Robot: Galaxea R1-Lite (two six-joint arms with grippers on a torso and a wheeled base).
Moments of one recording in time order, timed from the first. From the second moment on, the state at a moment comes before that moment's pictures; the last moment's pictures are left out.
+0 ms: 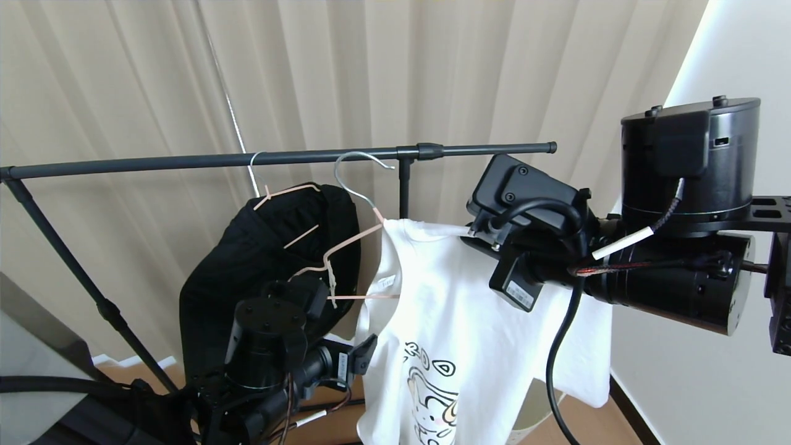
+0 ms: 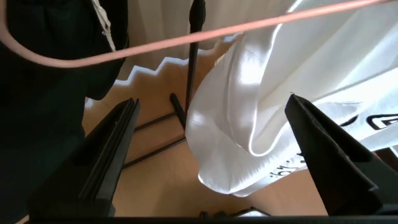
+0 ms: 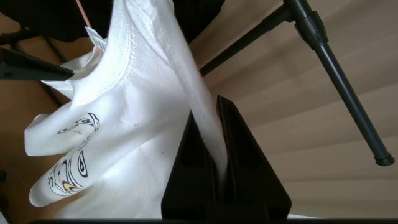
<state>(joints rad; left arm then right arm) -0.69 1.89 -0.47 -0.95 0.29 -0.19 0.79 1.61 -1.08 -0.18 -0.20 -0.61</state>
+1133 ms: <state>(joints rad) -0.67 1.92 -0.47 -0.97 0.30 -0.18 0.79 1.55 -1.05 -0.20 -0.20 -0.61</state>
